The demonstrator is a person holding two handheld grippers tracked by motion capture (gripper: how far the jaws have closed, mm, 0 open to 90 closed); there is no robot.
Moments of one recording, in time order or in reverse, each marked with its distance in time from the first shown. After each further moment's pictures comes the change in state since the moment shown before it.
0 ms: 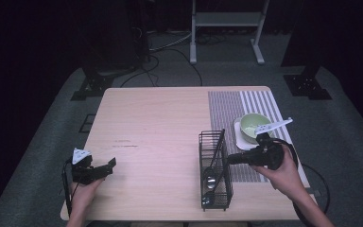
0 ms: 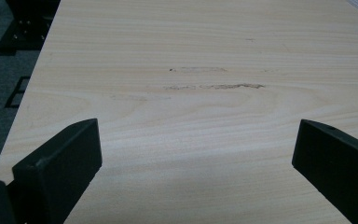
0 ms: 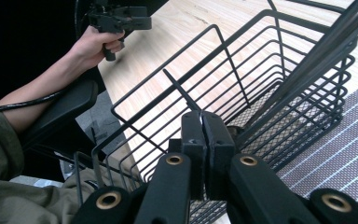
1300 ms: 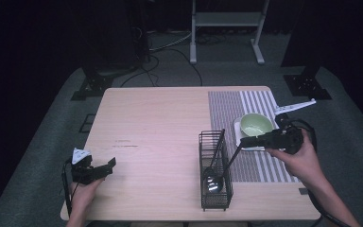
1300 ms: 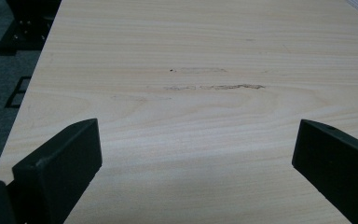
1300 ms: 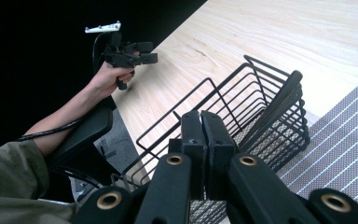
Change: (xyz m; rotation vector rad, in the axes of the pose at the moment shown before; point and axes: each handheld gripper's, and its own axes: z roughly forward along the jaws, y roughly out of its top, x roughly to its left) left arm 0.000 0.000 -0.001 -0.001 0.002 -0.002; right arm 0.003 0.033 -0.053 -0.067 0.007 0.049
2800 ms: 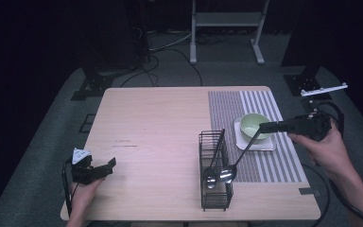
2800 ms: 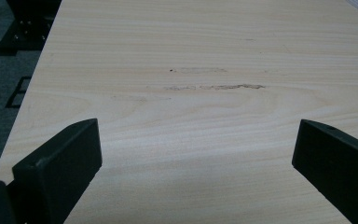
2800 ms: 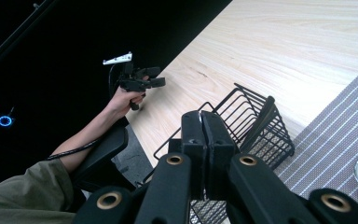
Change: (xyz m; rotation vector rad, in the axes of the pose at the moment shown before) left arm -0.001 0.000 0.000 0.001 0.001 0.000; right arm -0.001 0.020 -0.056 -0.066 0.023 0.063
